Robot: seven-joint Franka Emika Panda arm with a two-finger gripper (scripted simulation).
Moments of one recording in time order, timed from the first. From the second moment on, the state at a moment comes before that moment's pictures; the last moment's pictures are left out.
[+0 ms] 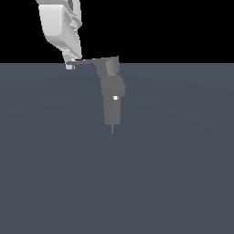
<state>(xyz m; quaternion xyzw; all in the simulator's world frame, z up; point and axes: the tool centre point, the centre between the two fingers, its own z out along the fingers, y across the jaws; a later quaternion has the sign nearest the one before) -0.016 0.141 0.278 0.73 -0.68 -0.07 0.07</state>
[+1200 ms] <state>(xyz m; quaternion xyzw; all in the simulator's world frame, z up) -0.073 0.093 0.290 0.73 -0.67 -0.07 0.07</state>
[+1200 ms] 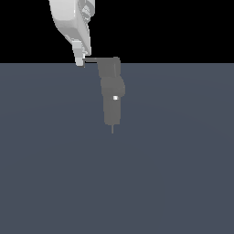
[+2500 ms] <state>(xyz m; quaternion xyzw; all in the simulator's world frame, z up) -0.088 -0.016 0.295 0.74 -0.67 -0.07 0.07</state>
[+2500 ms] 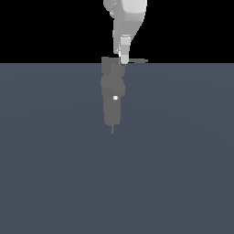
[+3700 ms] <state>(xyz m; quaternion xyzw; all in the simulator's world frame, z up) -0.027 -0.071 0.286 0.74 -0.67 -0.07 0.07</state>
